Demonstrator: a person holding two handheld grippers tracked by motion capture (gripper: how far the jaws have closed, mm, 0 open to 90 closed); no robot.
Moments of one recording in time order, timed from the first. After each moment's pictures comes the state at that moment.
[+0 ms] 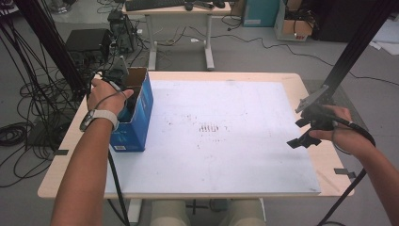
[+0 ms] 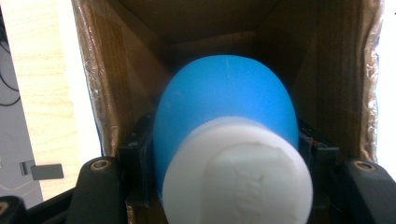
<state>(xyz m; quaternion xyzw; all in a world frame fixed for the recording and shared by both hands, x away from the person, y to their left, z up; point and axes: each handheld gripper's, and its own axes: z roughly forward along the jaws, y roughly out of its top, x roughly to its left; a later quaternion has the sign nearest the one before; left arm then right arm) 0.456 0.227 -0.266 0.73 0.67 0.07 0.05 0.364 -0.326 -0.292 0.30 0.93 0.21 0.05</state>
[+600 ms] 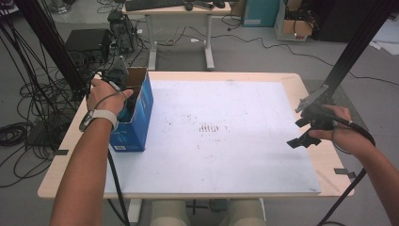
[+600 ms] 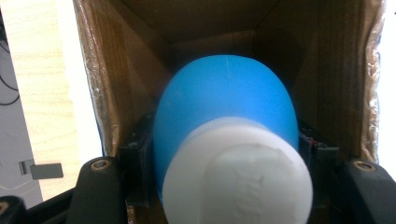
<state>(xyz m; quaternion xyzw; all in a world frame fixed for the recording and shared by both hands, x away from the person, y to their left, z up) 0.456 0.229 -0.265 0.73 0.67 0.07 0.05 0.365 -0.326 -0.291 0.30 0.93 0.21 0.05</state>
